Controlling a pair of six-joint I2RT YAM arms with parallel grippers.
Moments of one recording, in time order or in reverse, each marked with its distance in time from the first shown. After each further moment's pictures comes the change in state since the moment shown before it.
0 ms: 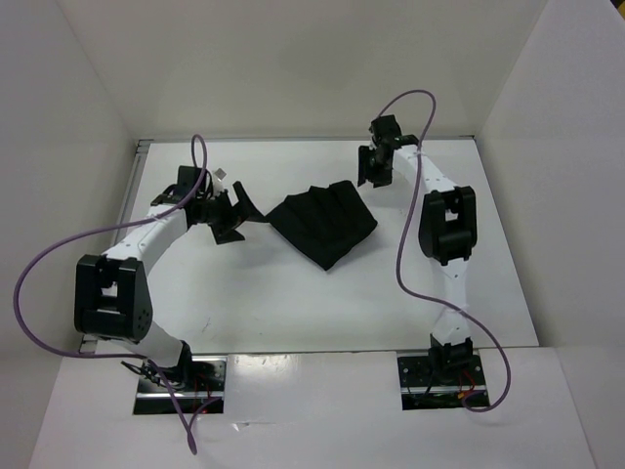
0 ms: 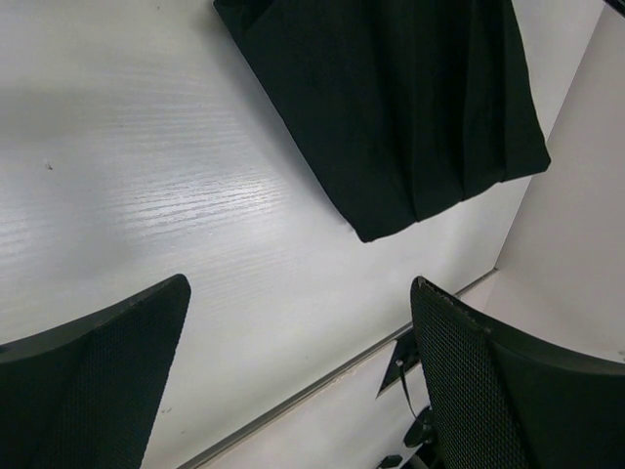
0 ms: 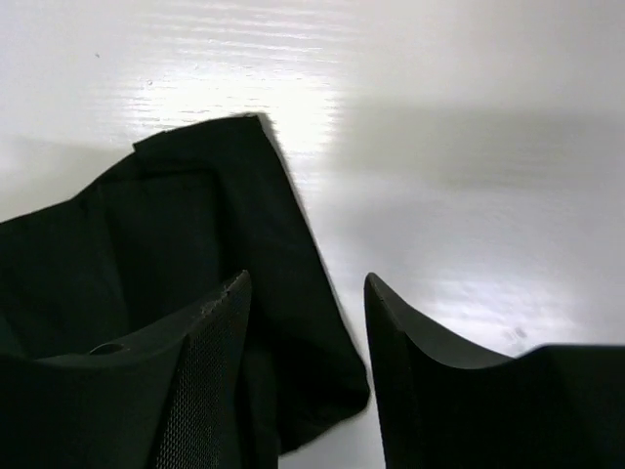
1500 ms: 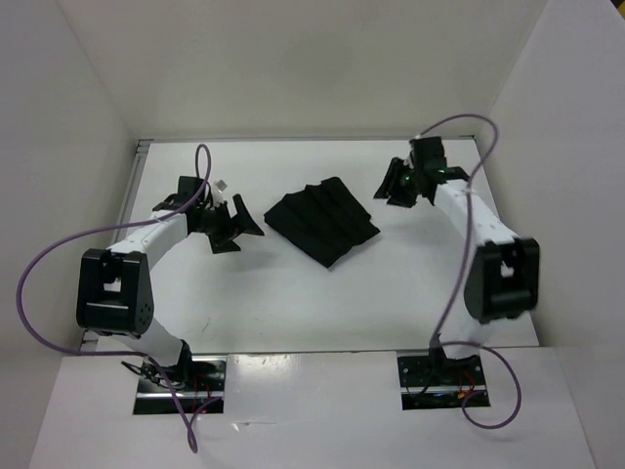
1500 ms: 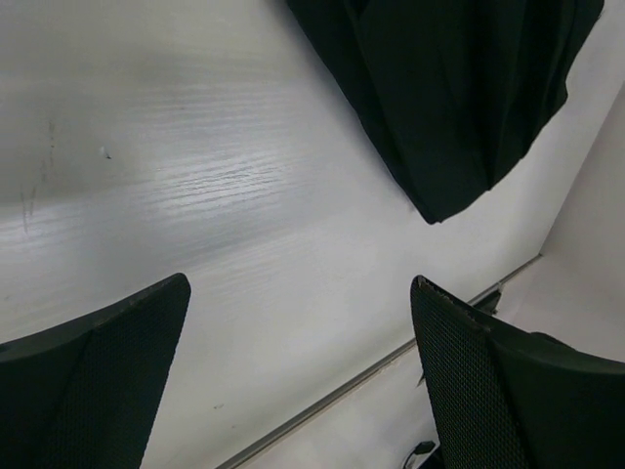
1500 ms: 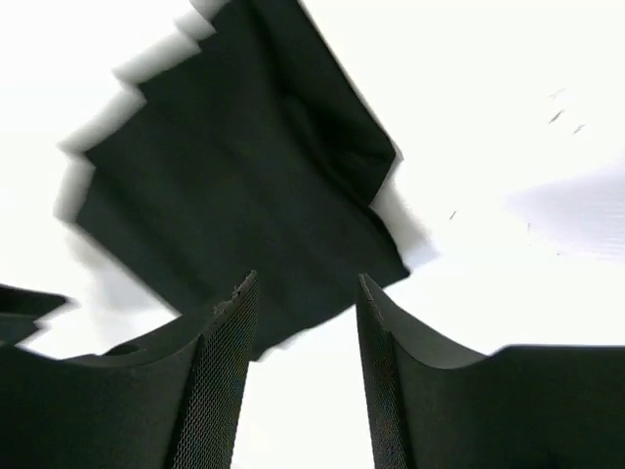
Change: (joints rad) left arm 0.026 0.029 -0.083 0.032 0.013 0.104; right arm -0.082 -0.573 -0.664 0.187 -0.174 0.243
